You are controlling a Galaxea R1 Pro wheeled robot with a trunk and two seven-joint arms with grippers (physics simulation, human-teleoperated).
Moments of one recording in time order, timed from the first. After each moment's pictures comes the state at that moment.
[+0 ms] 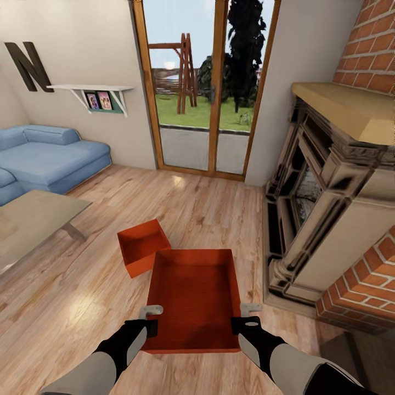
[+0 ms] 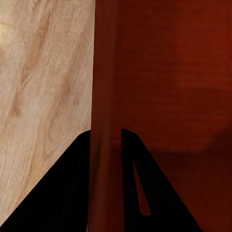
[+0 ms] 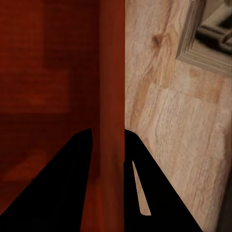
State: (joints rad) left arm -0.66 -0.09 -0.04 -0.33 0.11 0.31 0.17; right arm -0.75 0.12 0.71 -0.11 -0.64 0.04 -0.29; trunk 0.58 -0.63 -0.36
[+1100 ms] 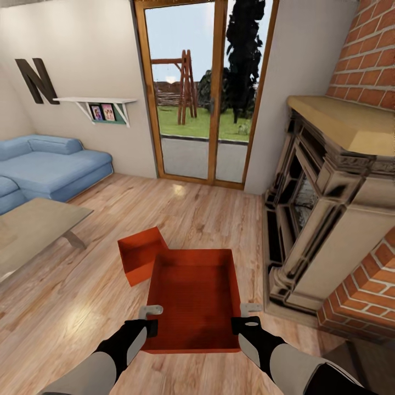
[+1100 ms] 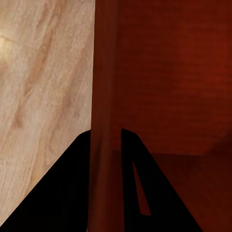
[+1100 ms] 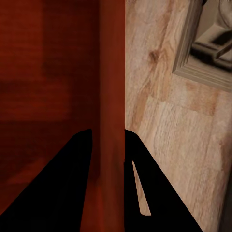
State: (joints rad) left arm -0.66 -0.09 -0.04 -0.33 0.11 0.31 0.17; right arm -0.75 0.12 0.71 -0.11 -0.64 0.04 -0.29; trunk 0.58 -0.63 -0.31
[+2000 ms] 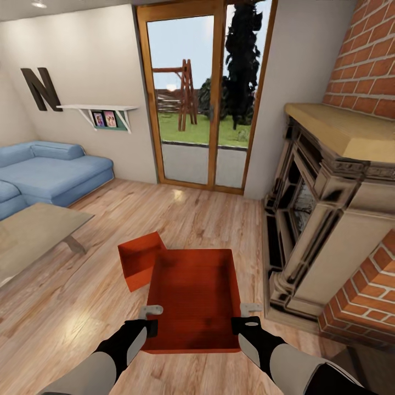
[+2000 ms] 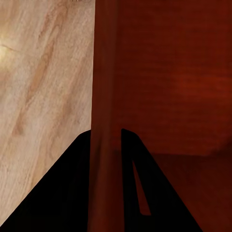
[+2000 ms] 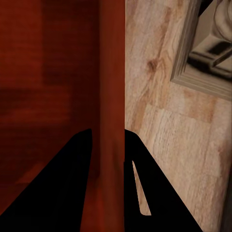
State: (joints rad) left arm -0.66 -0.09 -0.04 -0.33 0.11 0.31 0.17; right arm -0.75 0.12 0.71 -0.11 -0.64 0.04 -0.29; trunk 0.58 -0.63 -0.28
